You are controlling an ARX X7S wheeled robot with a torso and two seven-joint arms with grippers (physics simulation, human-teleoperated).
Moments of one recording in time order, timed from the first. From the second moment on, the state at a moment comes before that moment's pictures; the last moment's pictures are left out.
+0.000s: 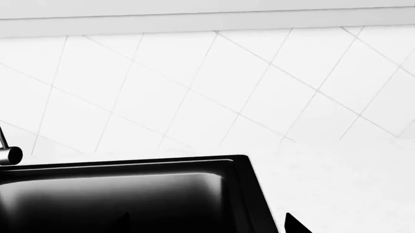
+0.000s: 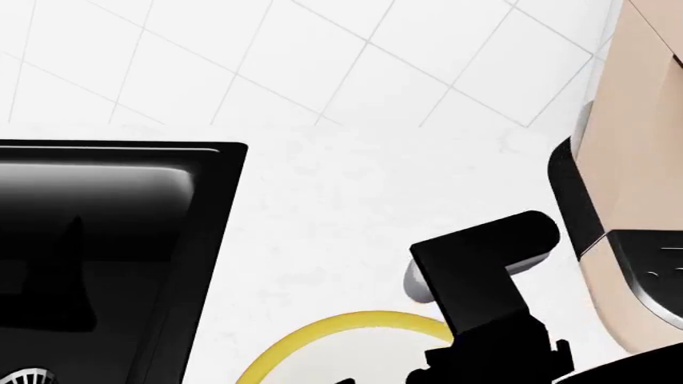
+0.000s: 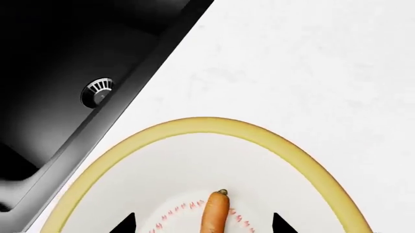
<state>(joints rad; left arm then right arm) -0.46 -0.43 -0.10 0.73 -0.82 -1.16 -0.44 0.99 0.80 -0.52 -0.39 2.30 1.17 1.12</state>
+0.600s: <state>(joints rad) -0.48 -0.43 -0.10 0.72 -0.85 -1.16 -0.46 0.70 0.78 -0.01 -0.71 1.49 1.02 0.72</state>
